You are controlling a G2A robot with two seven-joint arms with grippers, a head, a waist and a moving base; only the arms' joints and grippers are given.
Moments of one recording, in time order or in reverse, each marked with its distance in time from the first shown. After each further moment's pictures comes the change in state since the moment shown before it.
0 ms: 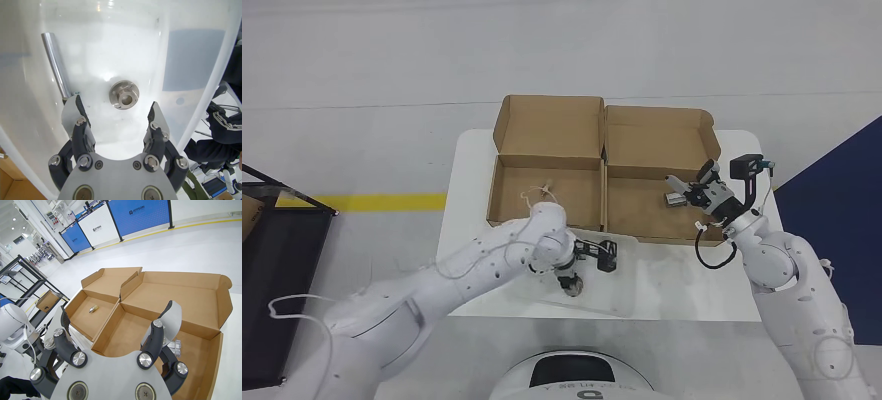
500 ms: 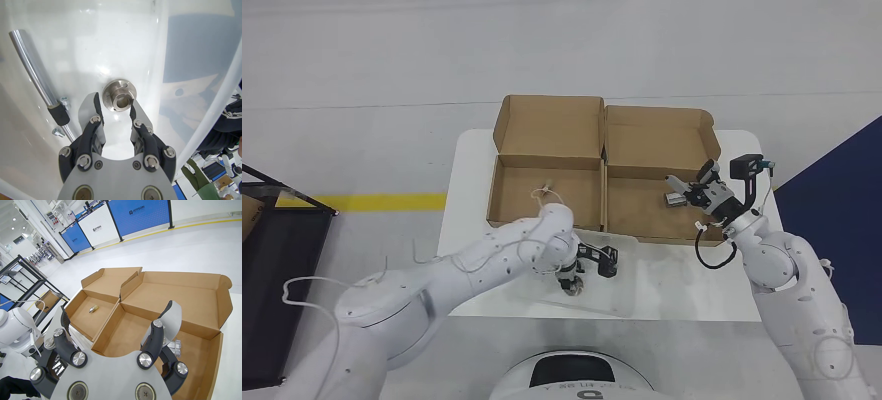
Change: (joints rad) left arm -0.057 -0.058 0.107 0.112 -0.037 -0.027 0.027; right arm 0.000 0.000 0.000 0.000 0.000 0.000 0.000
